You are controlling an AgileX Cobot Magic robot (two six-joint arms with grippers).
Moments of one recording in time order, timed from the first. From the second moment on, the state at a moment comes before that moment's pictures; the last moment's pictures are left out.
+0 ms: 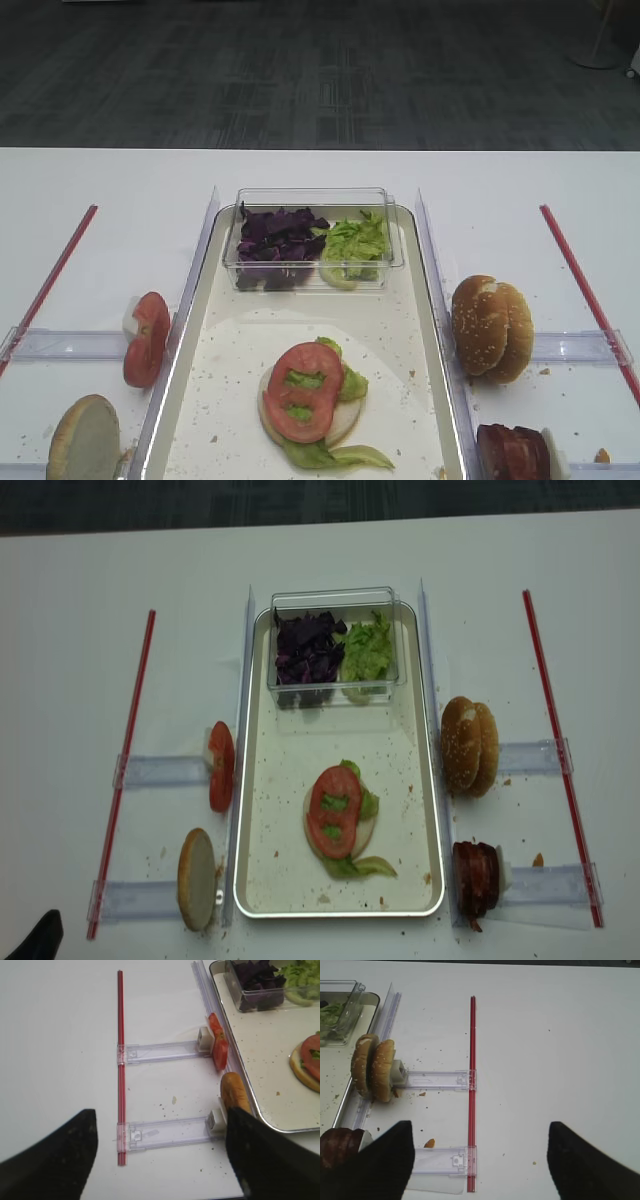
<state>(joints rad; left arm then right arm) -0.01 -0.02 -0.49 -0.03 1.19 -0.01 -0.01 -0.02 -0.48 0.00 1.13 -0.02</state>
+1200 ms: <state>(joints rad) -0.01 -0.02 -0.49 -0.03 1.19 -0.02 -0.01 -0.02 -0.48 0.00 1.13 -0.02</state>
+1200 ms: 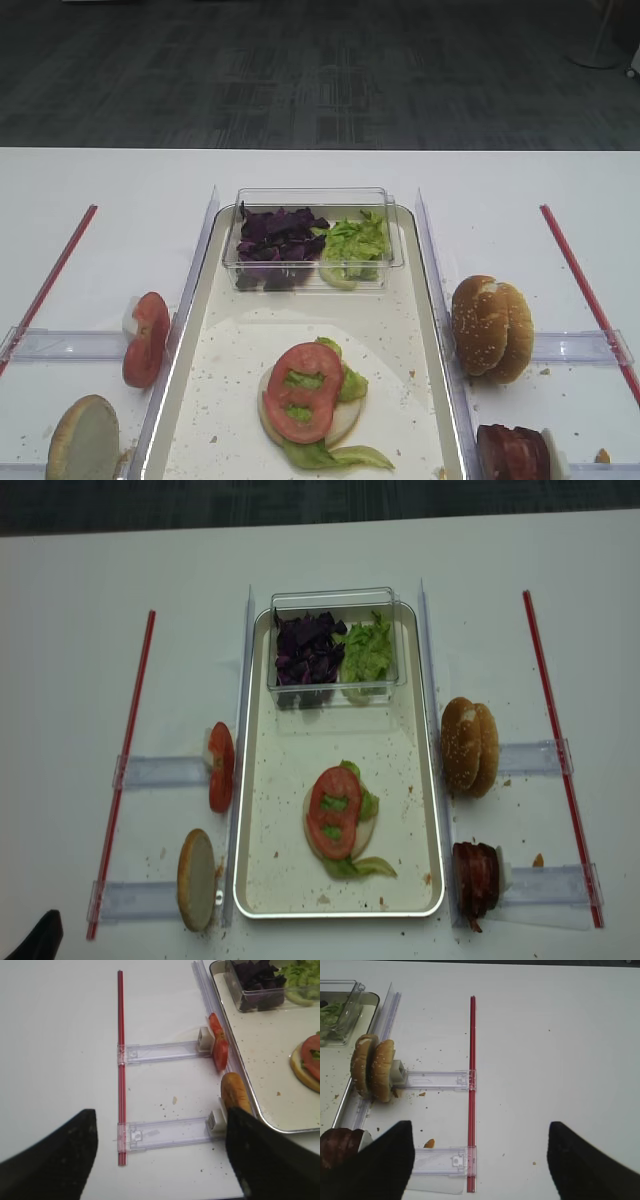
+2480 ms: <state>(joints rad) 0.02 -0.02 -0.49 -0.03 1.19 -0.01 -0.01 -0.02 -0.48 0.00 1.13 -0.02</state>
